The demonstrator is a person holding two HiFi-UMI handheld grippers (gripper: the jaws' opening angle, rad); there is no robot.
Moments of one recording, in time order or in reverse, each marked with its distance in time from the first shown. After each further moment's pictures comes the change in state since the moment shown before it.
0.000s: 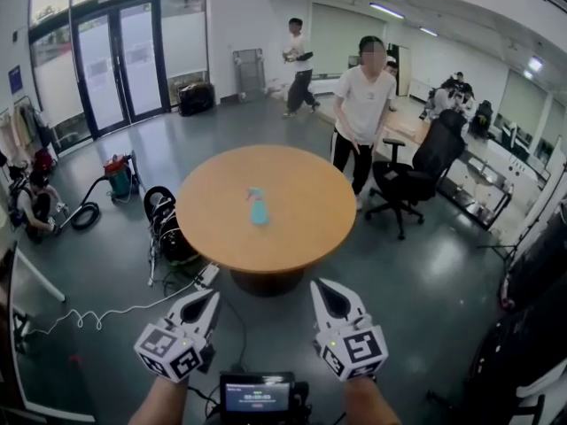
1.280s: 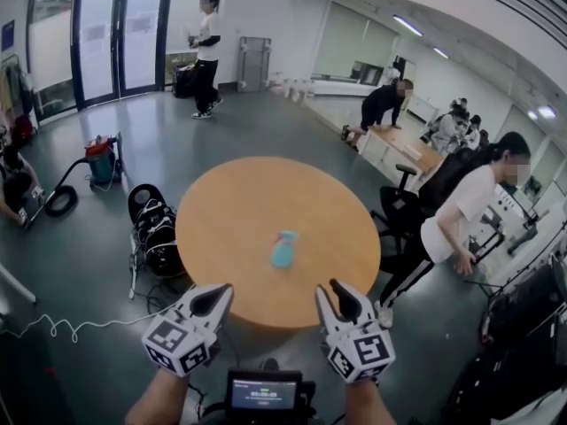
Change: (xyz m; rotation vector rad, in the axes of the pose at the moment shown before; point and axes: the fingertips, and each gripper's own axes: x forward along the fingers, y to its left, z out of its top) left arm 0.117 0.223 0.030 -0.049 -0.040 -0.081; right arm 0.246 -0.016 -0.015 -0.063 0.103 -0.041
